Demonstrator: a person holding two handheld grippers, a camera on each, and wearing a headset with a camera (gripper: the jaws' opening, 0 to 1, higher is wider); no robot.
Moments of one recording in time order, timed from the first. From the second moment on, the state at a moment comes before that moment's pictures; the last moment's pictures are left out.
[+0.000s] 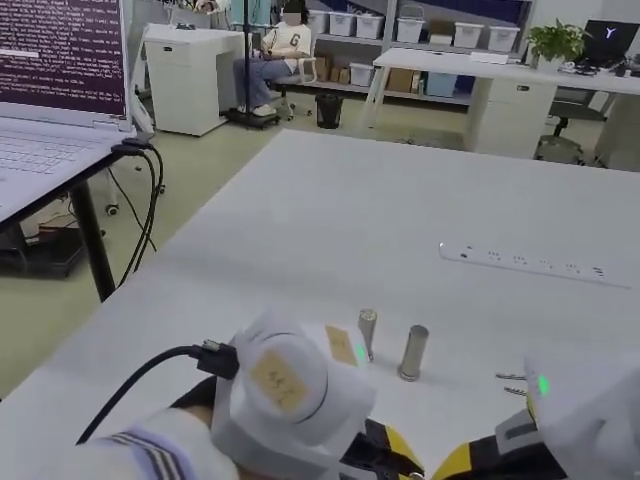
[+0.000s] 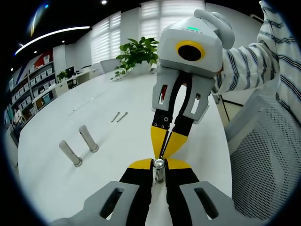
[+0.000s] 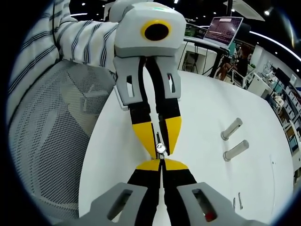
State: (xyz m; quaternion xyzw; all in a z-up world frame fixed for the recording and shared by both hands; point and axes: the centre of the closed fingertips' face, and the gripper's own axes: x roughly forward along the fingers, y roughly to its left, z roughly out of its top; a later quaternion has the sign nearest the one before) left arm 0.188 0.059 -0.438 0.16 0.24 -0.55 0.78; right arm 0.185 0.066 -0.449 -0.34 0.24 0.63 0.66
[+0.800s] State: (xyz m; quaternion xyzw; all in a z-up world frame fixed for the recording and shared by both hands) left arm 0.170 0.104 -0.407 0.07 0.23 -0.49 0.84; right arm 0.177 0.074 -0.458 -0.20 0.24 0.60 0.74
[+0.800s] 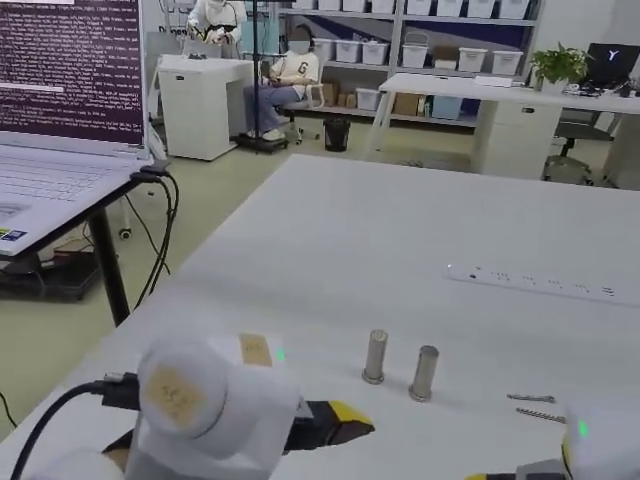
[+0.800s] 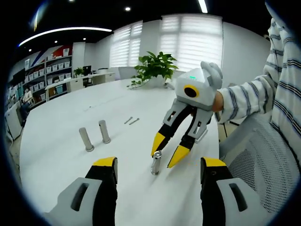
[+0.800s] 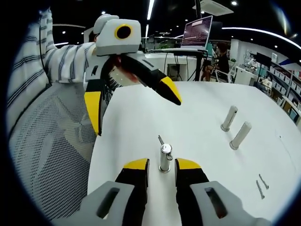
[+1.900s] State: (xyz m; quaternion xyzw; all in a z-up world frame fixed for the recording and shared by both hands) left arm 0.148 0.140 -0.419 0.02 0.26 -0.37 0.89; right arm 0.185 0.082 -0.490 -0.16 0.27 0.58 0.75
